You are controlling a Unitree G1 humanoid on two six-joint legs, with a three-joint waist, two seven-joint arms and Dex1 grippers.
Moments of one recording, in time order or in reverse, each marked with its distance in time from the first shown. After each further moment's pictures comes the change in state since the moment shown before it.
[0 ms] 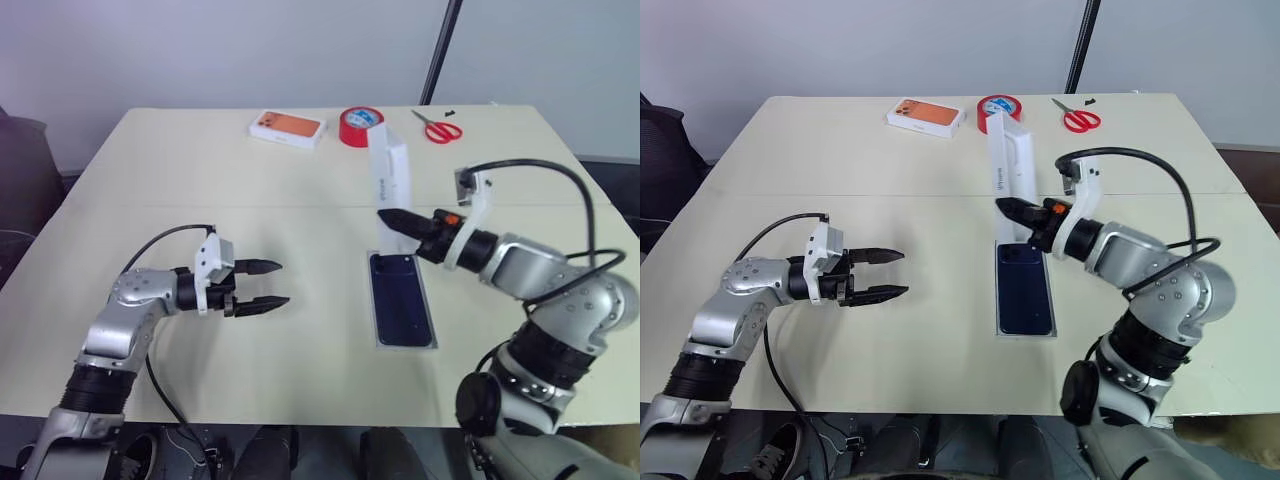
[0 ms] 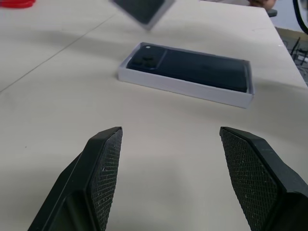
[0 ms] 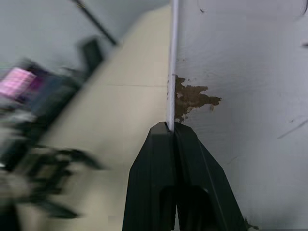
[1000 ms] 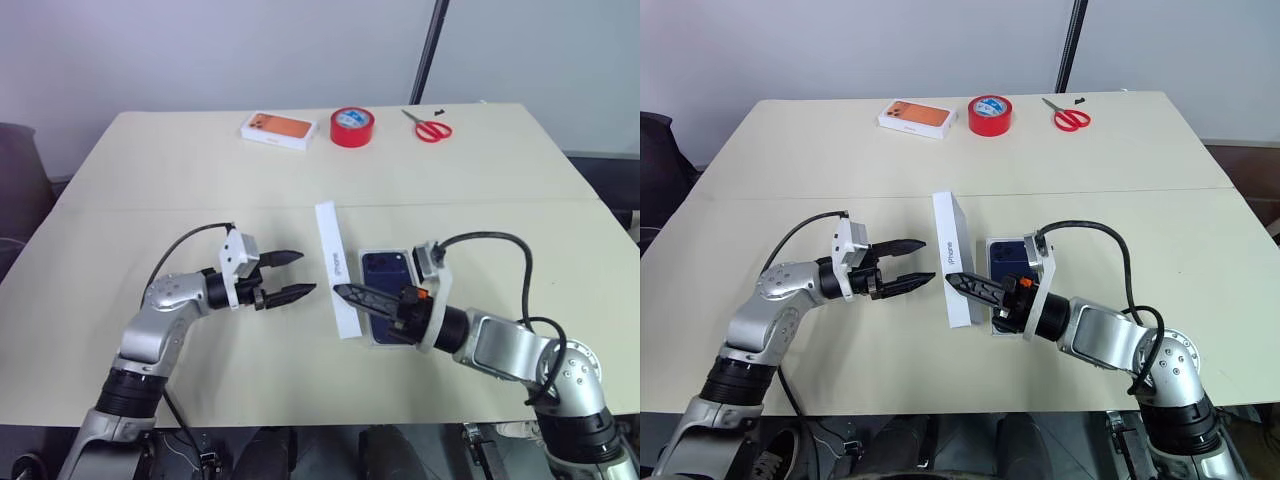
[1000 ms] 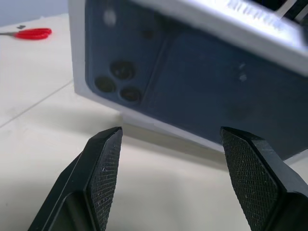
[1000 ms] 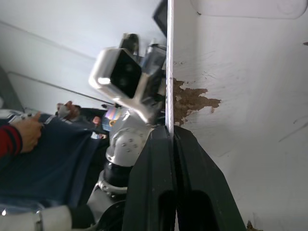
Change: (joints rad) left arm 0.031 -0.141 -0.047 -0.059 0.004 0.006 0.158; right arm 0.499 -0.430 0.626 0.015 1.113 -0.649 -0.527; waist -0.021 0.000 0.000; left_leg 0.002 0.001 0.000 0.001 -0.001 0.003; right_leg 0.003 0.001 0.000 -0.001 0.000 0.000
